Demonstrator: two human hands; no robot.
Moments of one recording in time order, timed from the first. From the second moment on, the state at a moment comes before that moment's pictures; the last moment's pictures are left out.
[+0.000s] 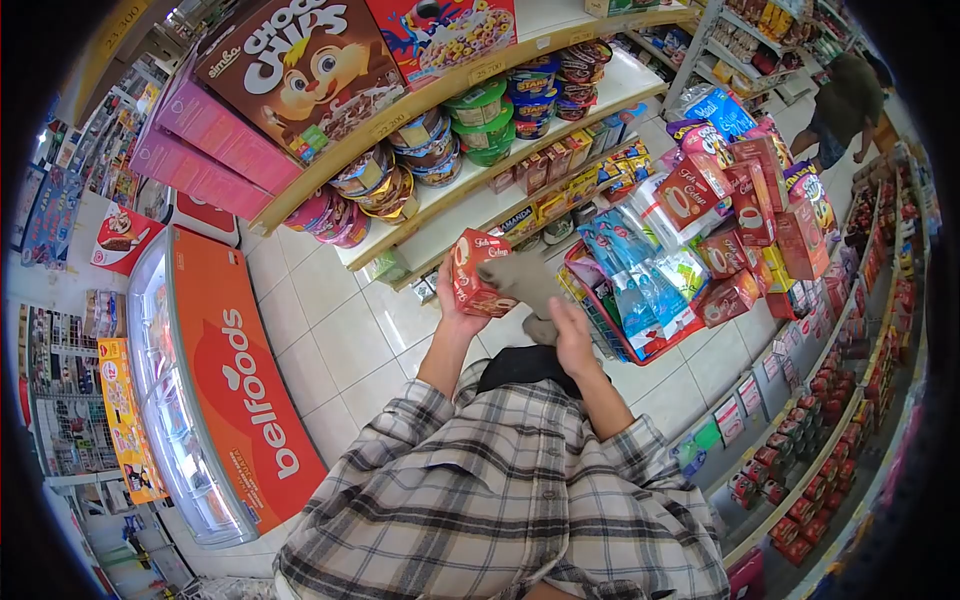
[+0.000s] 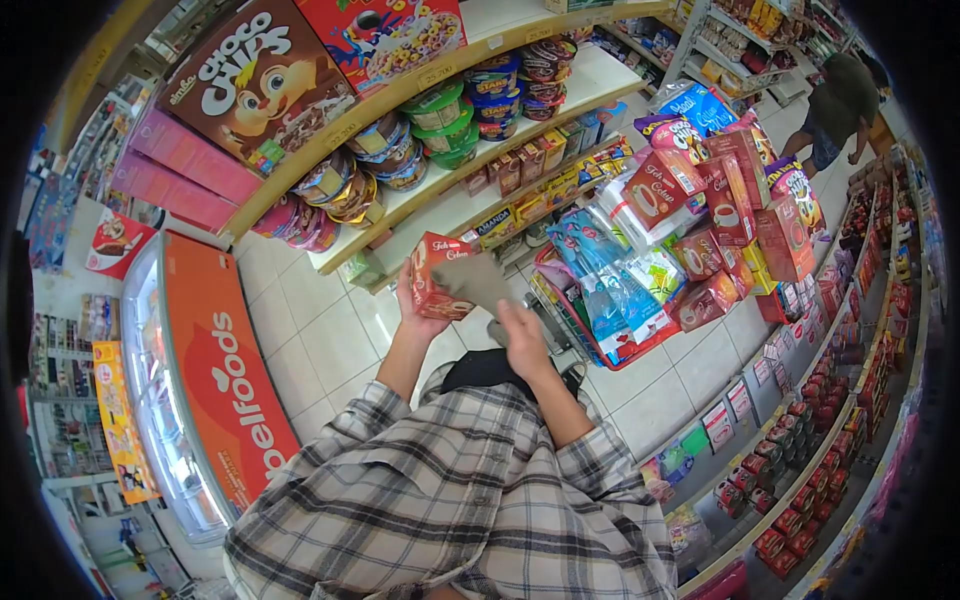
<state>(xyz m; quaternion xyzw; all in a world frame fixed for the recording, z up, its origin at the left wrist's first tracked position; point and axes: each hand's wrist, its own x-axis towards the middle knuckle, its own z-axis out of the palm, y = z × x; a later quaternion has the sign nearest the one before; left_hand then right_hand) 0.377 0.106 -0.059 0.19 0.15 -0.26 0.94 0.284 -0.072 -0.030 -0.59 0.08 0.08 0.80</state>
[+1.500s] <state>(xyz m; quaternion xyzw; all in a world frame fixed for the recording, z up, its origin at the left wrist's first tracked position) 0.500 0.171 -0.205 0.81 0.19 -0.19 0.53 -0.069 -0.149 -0.155 -0.07 0.57 -0.32 0.75</state>
